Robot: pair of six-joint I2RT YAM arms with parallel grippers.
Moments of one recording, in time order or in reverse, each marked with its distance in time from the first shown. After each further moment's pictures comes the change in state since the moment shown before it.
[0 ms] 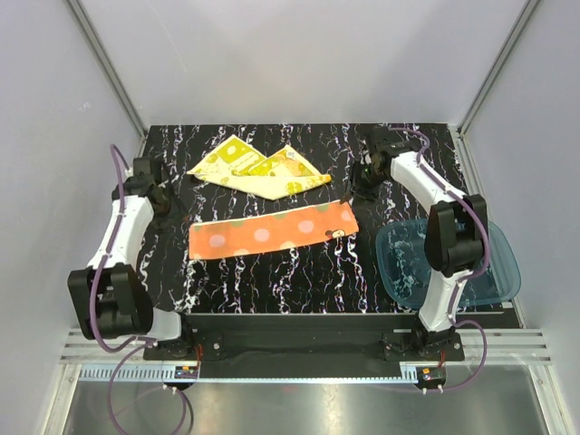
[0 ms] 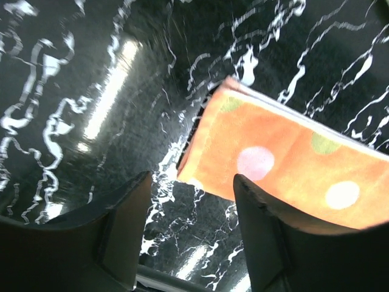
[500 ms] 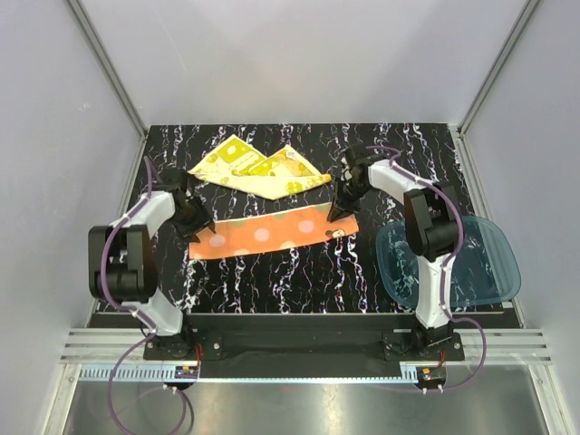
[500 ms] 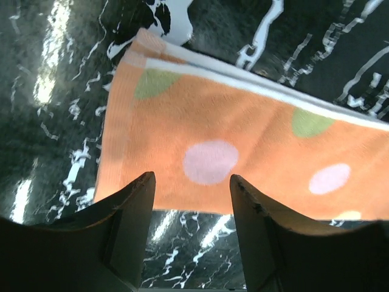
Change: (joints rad) left arm -0.090 0.202 -0.119 0.171 0.210 -0.093; right arm 0.081 0.163 -0.031 0.120 -0.144 0.009
